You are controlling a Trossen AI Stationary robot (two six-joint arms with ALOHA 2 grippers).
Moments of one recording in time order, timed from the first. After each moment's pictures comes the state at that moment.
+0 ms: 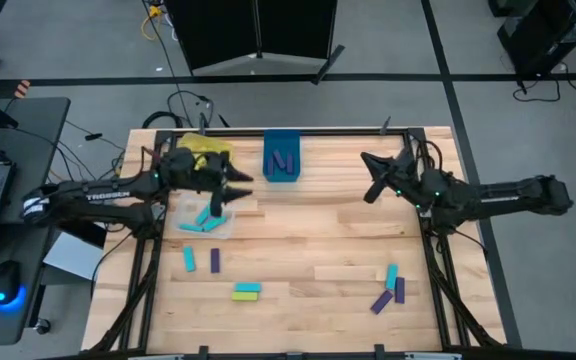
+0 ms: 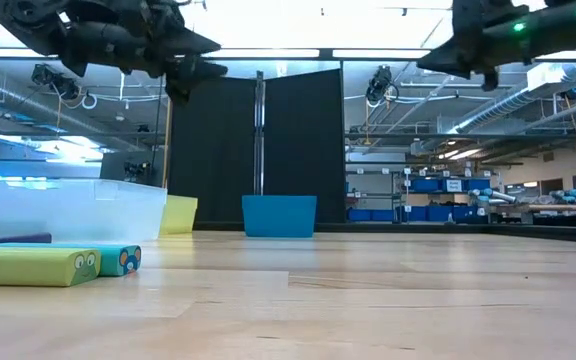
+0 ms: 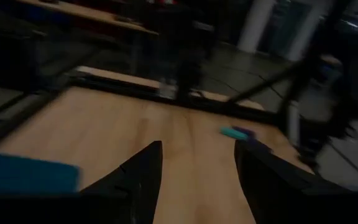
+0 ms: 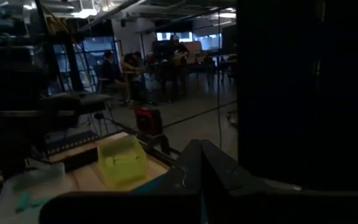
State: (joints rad) left arm 0.34 0.94 0.49 0.34 0.39 -0.18; right arm -0.06 0.68 0.33 0.44 0.64 0.06
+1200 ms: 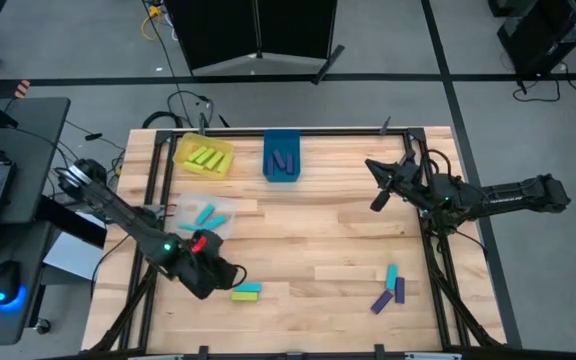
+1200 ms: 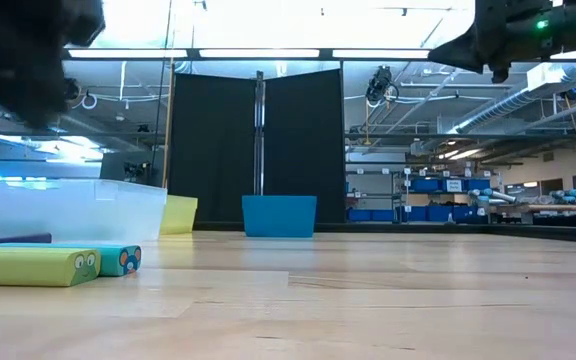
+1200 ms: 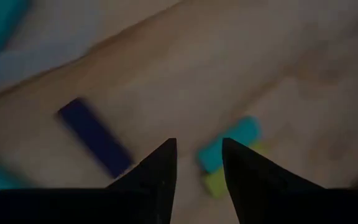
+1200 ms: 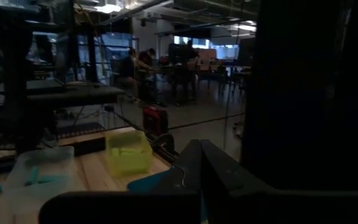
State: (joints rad) left arm -0.66 1.37 0.95 -0.81 -0.40 -1.69; right arm 0.02 0.57 0.29 0.40 0.64 -0.08
